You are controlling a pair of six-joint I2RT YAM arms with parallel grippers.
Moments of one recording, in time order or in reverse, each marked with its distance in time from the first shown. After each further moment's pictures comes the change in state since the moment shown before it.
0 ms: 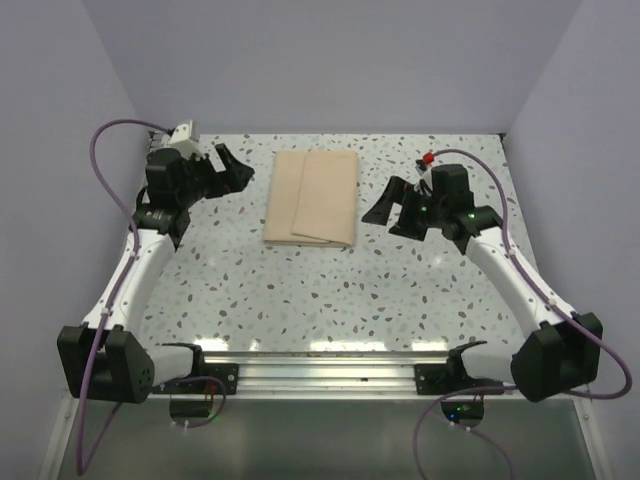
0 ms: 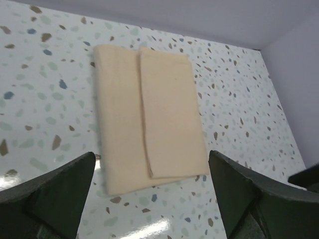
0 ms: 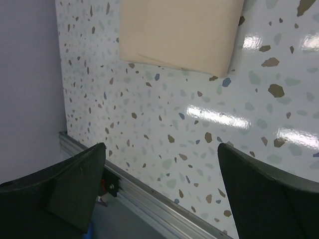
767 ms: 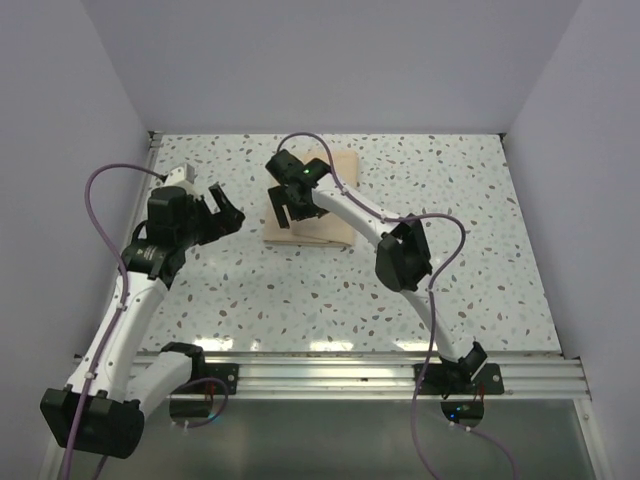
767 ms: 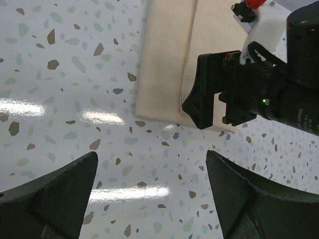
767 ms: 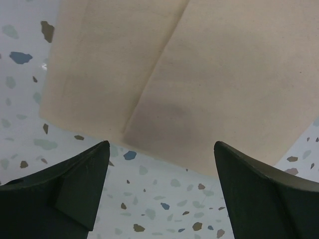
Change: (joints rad) left arm -0.079 -0.280 -0.153 -0.387 -0.171 -0.122; right arm 0.511 1.211 1.342 -0.566 0.652 -0.248
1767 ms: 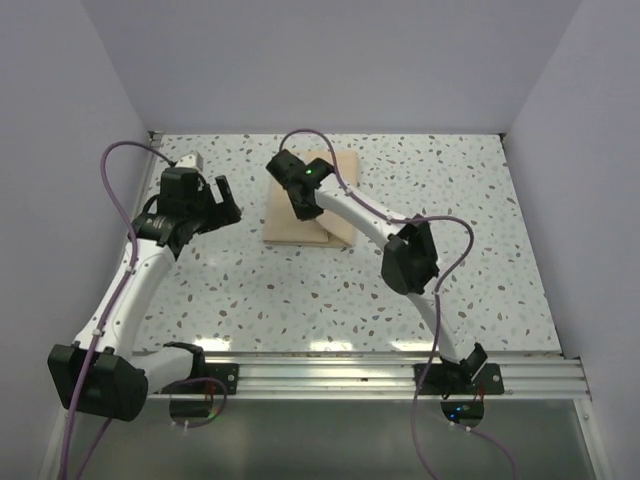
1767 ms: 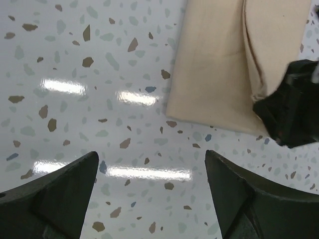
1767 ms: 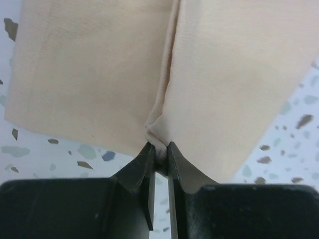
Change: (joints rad) left arm -0.005 0.136 0.118 -0.119 -0.106 0.068; right arm 0.023 0.006 -0.032 -0.006 0.131 -0.014
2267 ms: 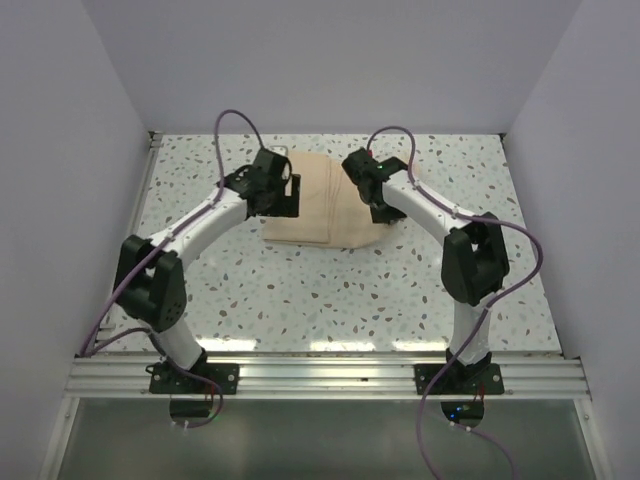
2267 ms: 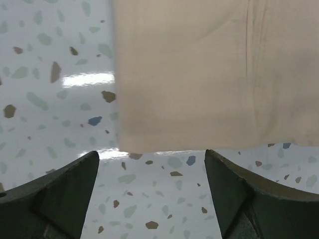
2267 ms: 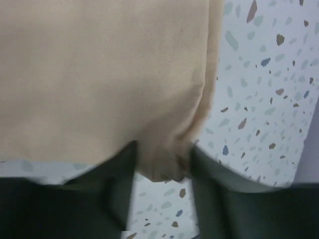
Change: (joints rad) left arm -0.273 0.511 0.311 0.037 -0.176 0.099; right arm -0.267 -0.497 -0.644 0.045 0.218 0.055
